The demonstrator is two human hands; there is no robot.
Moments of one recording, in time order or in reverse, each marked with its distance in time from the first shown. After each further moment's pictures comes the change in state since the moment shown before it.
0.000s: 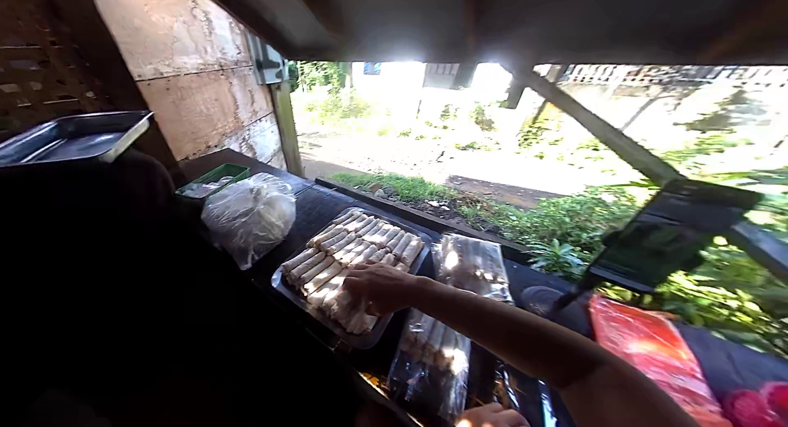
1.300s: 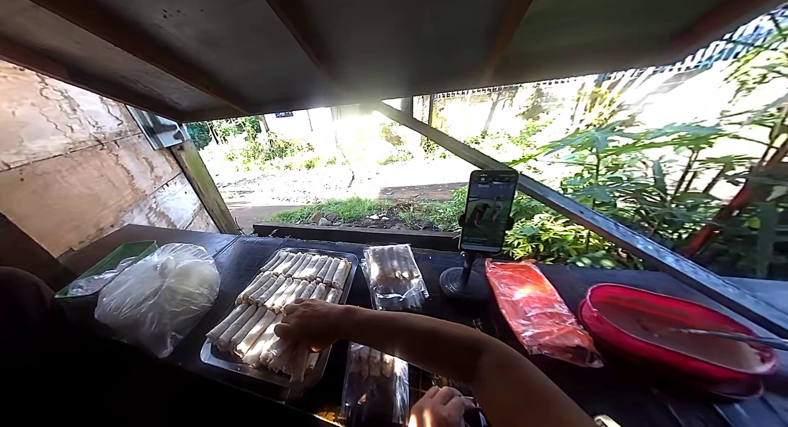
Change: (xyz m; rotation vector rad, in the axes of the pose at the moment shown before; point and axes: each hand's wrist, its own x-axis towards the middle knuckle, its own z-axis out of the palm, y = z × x) left_hand 0.001 0.025 -0.018 0.092 0.006 -0.054; right_hand -0.011 -0.010 0.011 -0.077 0.142 0.002
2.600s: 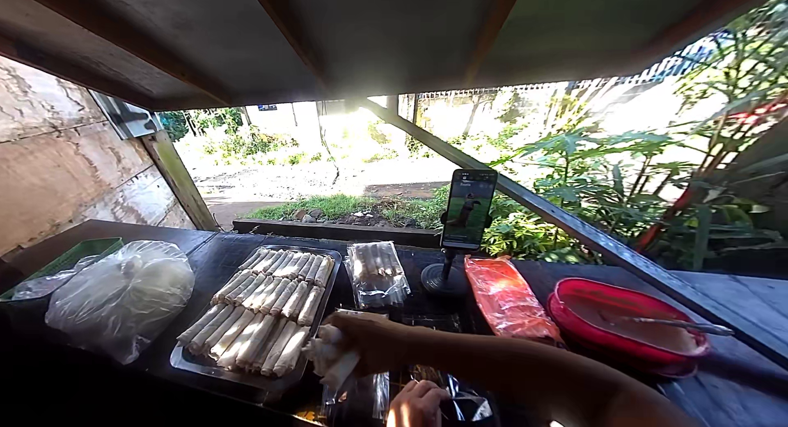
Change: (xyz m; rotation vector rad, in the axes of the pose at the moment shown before) left_hand -0.008 -0.023 0.026 -0.053 0.107 0.065; right_hand -0.139 -0.055 -0.027 0.630 0.215 0.358
